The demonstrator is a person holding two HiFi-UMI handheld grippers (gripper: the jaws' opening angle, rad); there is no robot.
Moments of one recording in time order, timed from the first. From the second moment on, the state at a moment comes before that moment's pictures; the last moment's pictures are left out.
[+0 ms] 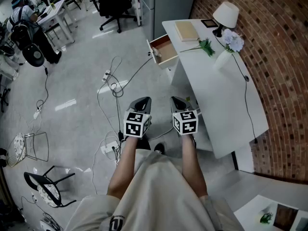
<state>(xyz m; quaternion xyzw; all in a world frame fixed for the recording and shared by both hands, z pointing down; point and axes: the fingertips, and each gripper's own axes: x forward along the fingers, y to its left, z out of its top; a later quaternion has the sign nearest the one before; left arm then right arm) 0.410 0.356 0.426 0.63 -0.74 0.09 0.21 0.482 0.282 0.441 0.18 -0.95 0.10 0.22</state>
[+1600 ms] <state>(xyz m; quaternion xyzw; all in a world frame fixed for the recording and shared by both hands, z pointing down) 0.150 0.248 0.428 0.60 -0.76 0.07 0.23 0.321 0.140 0.474 0.19 -0.94 0.18 0.22</state>
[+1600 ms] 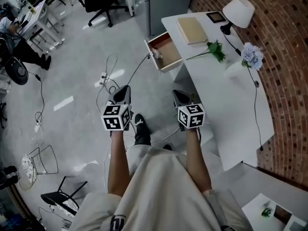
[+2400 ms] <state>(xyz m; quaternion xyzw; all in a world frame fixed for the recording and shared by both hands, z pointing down) -0.002 0.147 0.470 0.68 -0.68 0.10 0.26 0.180 0.065 0.512 0.25 -0.91 0.19 0.27</state>
